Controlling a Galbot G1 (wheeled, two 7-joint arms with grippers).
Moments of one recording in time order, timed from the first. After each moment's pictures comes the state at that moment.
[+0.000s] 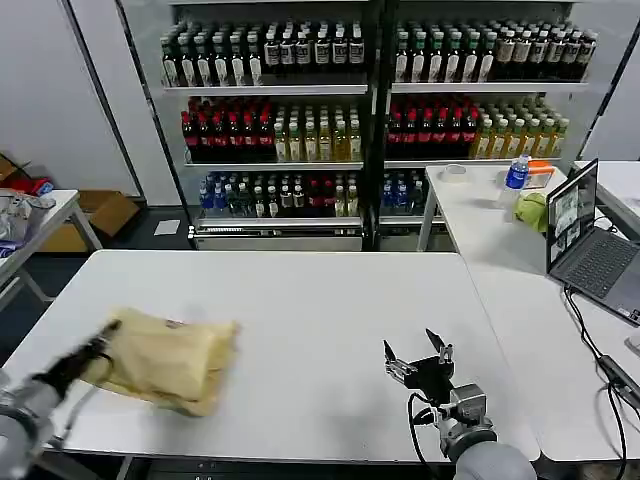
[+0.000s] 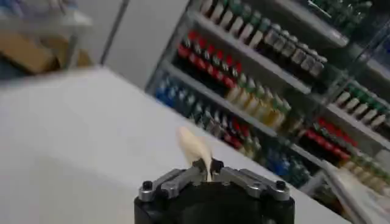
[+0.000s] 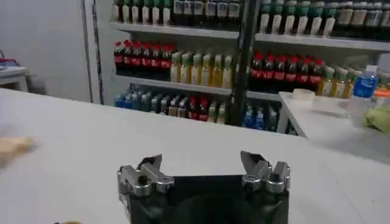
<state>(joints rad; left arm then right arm) 1.41 -0.96 -1.02 -1.92 -1.22 0.58 -0.06 -1.36 1.09 0.28 2.18 0.35 -0.45 0.24</state>
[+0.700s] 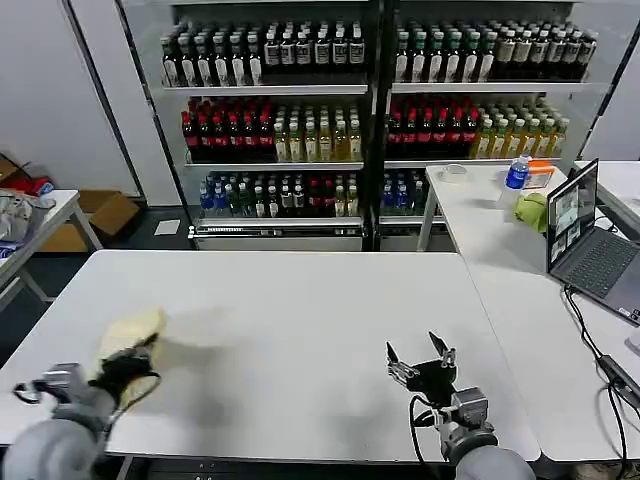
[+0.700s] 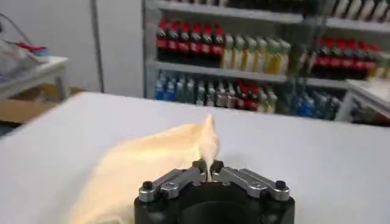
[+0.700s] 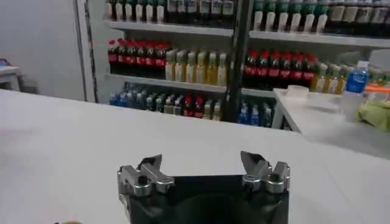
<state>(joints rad) 1.41 -1.05 -0.71 -2.05 -0.72 0.57 -0.14 -1.39 1.12 0.31 2.18 0.33 -0.45 0.24</state>
